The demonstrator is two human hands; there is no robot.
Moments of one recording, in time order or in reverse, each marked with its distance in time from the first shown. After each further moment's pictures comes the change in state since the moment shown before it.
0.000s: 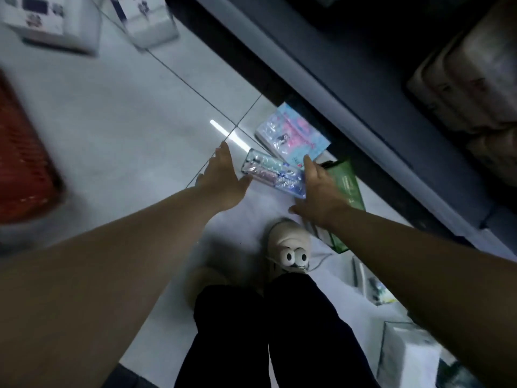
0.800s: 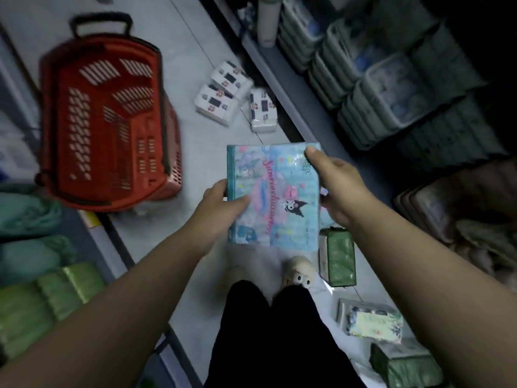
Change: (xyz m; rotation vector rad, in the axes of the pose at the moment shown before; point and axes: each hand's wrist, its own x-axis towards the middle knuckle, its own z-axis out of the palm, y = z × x) left_hand -0.316 -0.005 -0.212 -1.090 0.297 -0.088; right_hand -0.219 -0.246 -0.214 1.065 -0.043 -0.104
